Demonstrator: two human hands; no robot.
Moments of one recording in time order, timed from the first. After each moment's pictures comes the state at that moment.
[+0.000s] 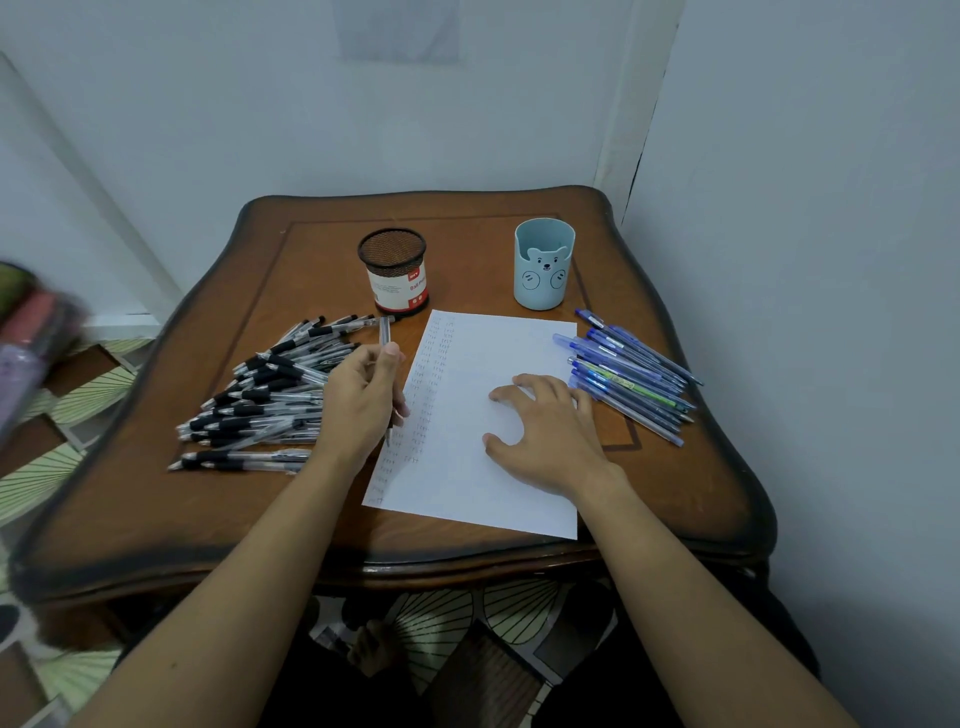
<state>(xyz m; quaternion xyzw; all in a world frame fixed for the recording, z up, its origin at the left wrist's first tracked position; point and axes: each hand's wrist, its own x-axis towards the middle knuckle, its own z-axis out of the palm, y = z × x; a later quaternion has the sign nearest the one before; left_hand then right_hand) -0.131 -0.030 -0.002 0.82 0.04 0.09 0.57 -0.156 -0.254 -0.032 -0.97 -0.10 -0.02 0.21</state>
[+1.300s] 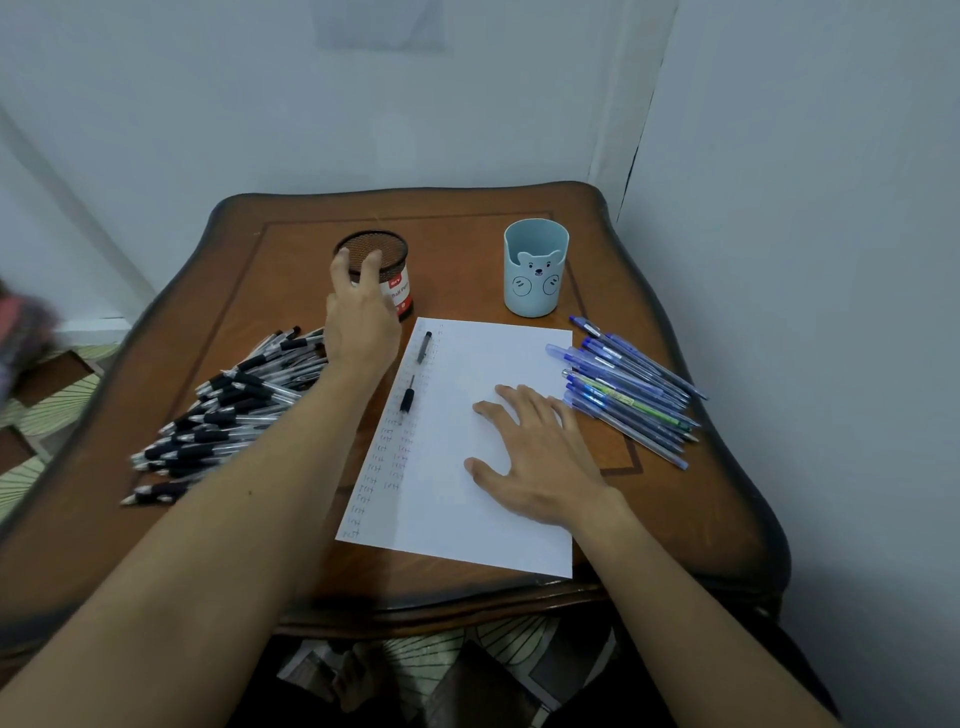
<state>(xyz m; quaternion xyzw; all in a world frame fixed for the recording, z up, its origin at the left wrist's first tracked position) -0.010 -0.054 0.009 0.95 0.04 0.19 0.26 -0.147 -0.259 -0.042 -0.97 -0.15 0.01 0.18</state>
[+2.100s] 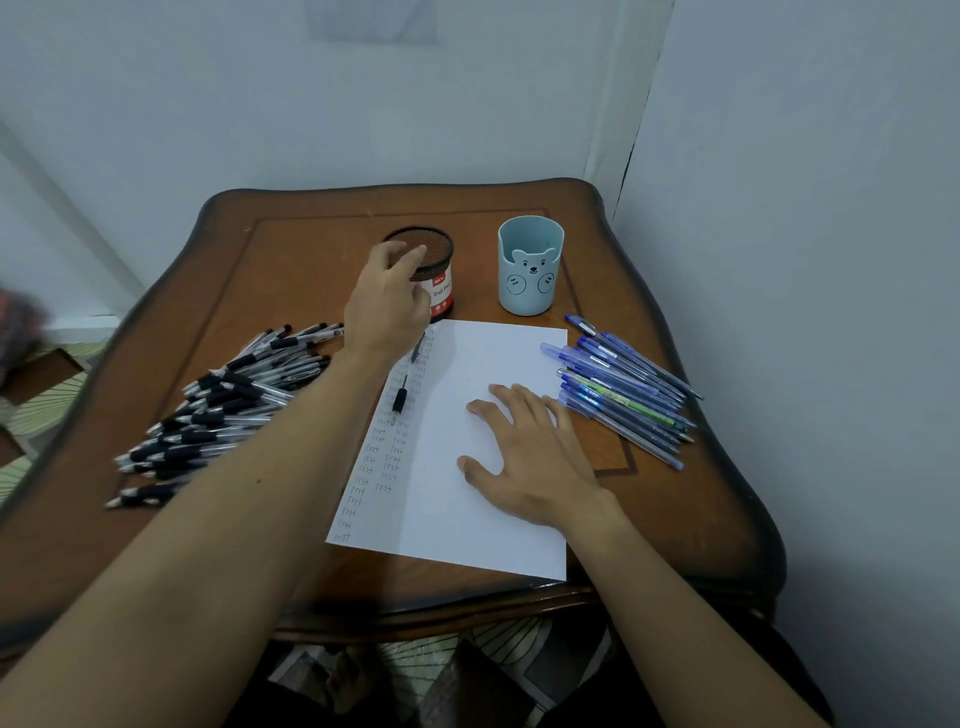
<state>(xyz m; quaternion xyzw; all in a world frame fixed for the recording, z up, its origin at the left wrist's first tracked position) 0.003 -0.072 0.011 0.92 -0.11 0.23 0.28 -0.148 -0.256 -0.040 -0.97 -0.15 0.01 0.17</state>
